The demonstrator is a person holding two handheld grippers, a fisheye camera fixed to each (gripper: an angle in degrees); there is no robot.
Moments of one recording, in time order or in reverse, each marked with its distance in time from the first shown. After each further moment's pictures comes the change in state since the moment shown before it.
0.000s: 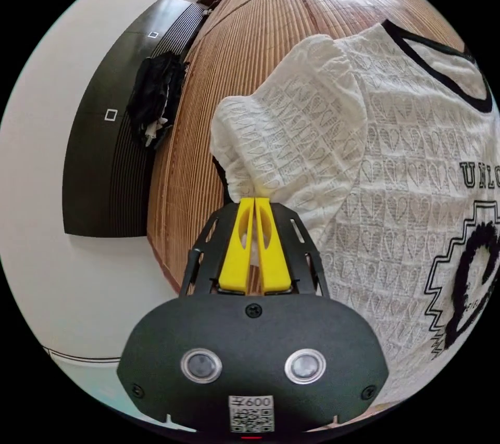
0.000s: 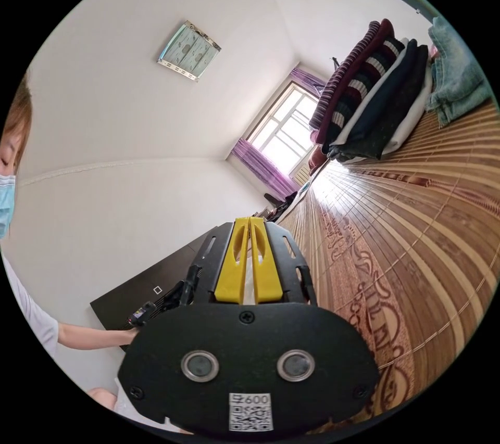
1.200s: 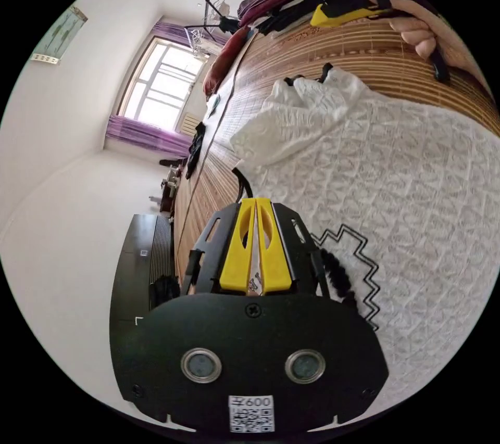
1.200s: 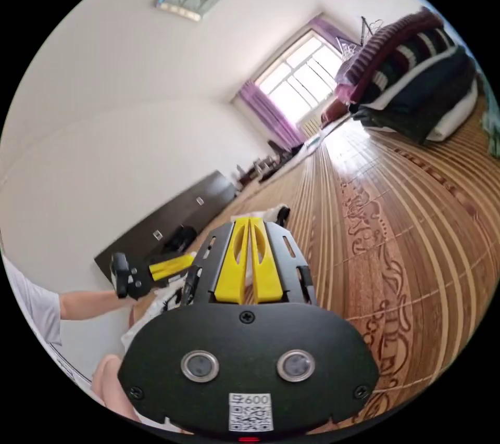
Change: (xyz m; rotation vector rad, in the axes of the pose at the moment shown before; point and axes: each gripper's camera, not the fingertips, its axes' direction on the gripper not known) left arm 0.161 0.131 -0.045 0.949 -0.084 0.687; right arm -0.063 0.062 0.096 -0.501 0.016 -0.108
